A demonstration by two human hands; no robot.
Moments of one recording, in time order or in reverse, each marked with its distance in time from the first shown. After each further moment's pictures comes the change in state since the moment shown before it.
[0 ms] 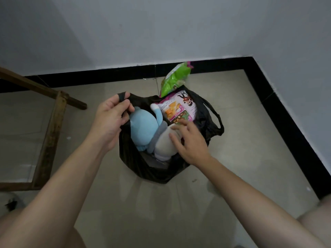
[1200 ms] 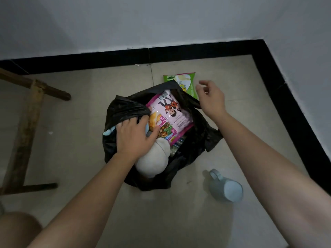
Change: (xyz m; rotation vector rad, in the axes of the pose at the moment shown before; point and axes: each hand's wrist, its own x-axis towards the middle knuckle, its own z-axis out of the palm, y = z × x) left_hand 0.051 -0.149 0.045 1.500 0.019 0.391; right_hand 0.118 0.098 -0.032 0.251 0.056 0.556
